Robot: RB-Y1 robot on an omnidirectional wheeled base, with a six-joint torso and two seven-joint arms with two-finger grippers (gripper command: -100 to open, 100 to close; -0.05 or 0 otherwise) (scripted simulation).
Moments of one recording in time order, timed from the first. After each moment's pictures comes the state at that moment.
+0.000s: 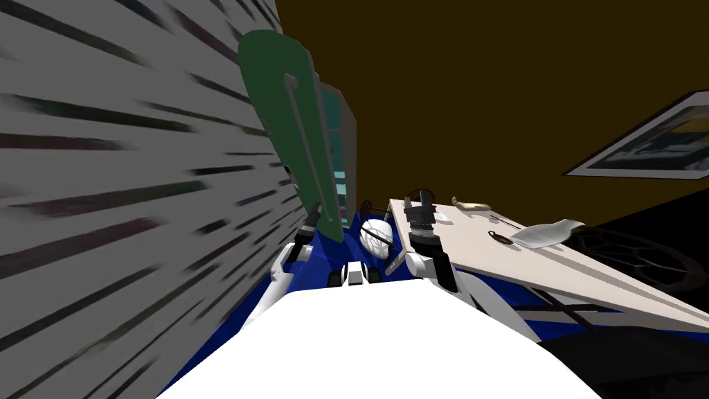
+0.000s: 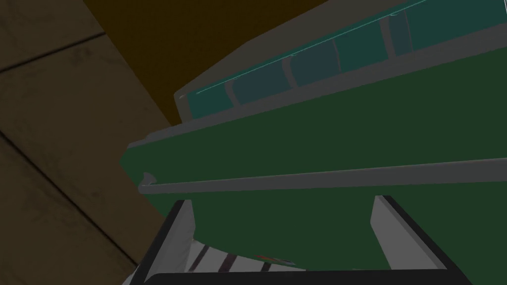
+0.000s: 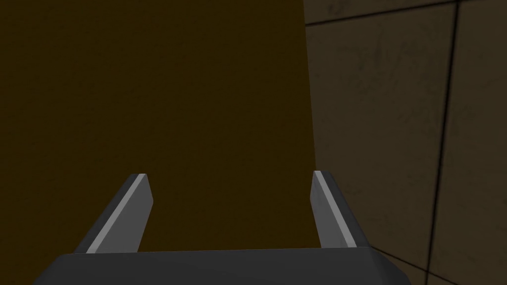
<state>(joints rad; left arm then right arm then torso) 0.08 0.28 -0.04 -1.73 -0.17 -0.50 0.08 0.45 -0.05 -0.04 -2.35 -0.02 -0.40 -0.10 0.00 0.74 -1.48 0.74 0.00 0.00</state>
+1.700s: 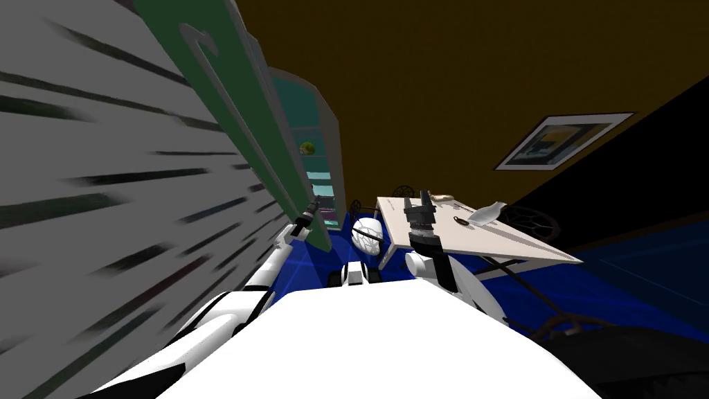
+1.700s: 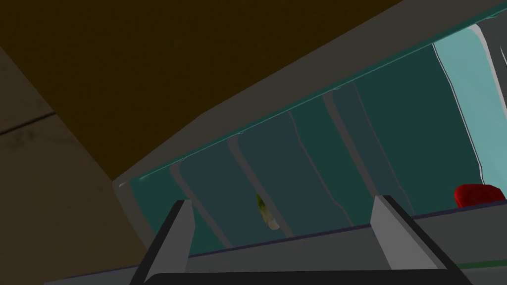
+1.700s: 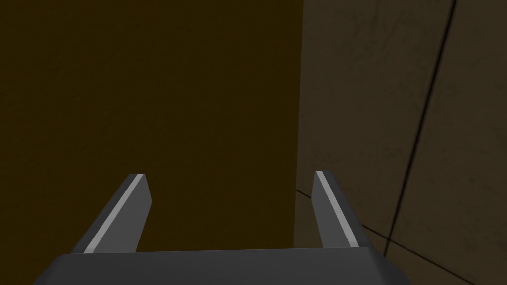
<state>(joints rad) -0.27 0.47 -0.05 -1.32 -0.20 -0.39 0.18 0.45 -0.05 -0.04 -2.35 -0.02 -0.40 -0.10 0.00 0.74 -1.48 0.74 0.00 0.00</state>
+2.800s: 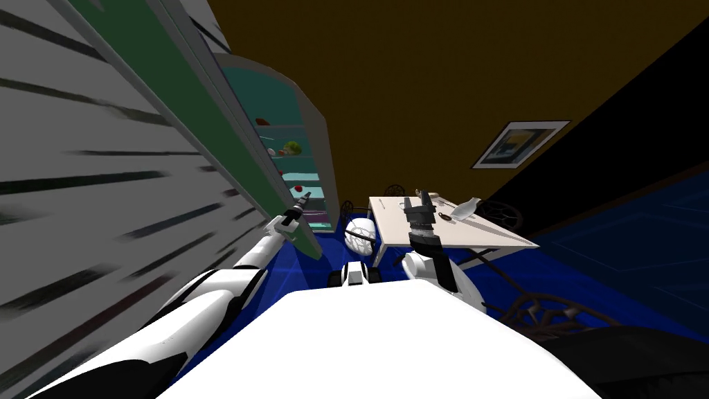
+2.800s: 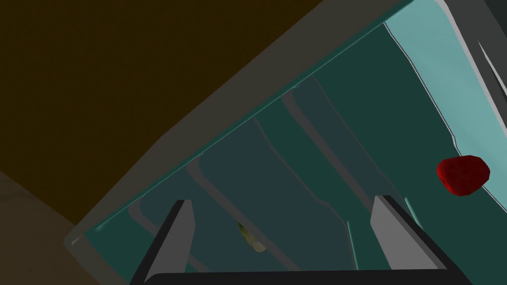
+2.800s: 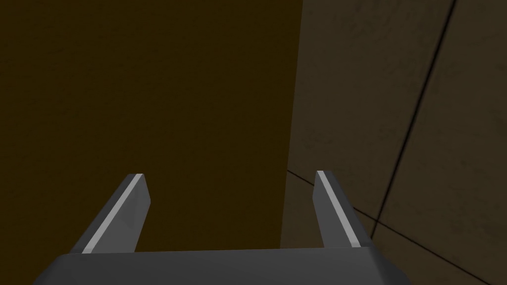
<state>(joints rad) -0.46 0.65 -0.06 -1.03 -0.21 -0.29 0.20 0.45 -0.05 -0.04 -2.35 -0.02 -0.40 -0.10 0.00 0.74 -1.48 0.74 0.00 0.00</state>
